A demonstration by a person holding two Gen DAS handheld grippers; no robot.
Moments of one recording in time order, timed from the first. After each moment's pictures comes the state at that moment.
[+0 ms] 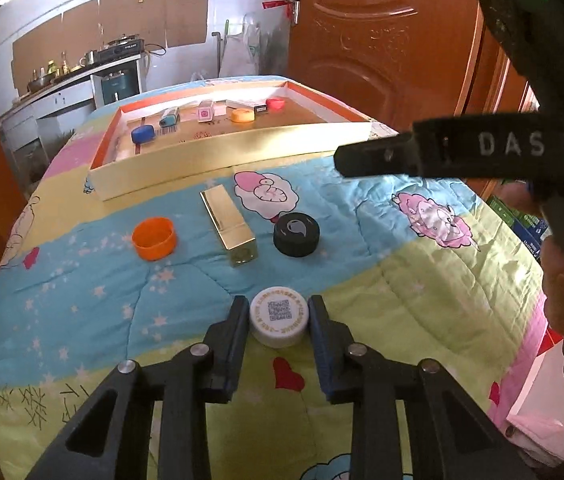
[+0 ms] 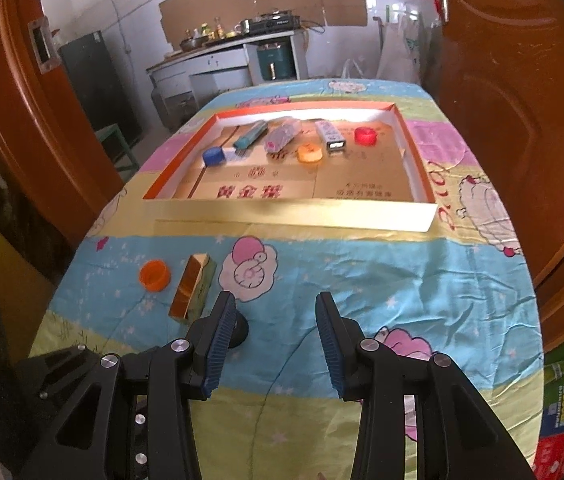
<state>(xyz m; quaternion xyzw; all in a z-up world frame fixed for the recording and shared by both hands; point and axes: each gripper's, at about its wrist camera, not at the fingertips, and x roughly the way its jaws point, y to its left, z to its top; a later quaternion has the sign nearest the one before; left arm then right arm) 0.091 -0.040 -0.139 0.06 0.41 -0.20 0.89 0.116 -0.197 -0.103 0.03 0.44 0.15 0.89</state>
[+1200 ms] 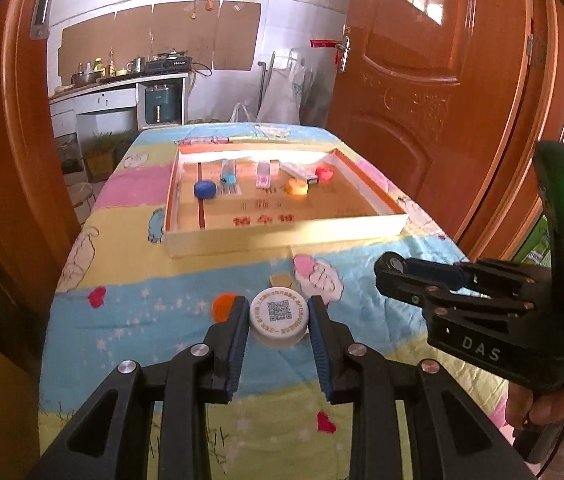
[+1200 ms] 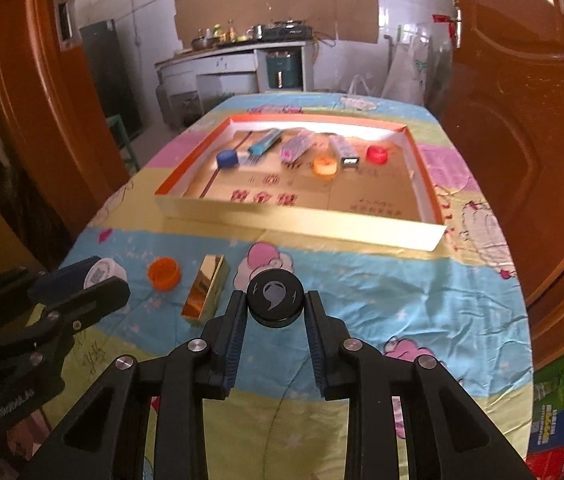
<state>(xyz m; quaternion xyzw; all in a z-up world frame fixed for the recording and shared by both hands) 0.112 0.000 -0.075 -0.02 0.36 -0.15 0.92 0.109 -0.178 -0.092 -0.02 0.41 0.14 0.90</state>
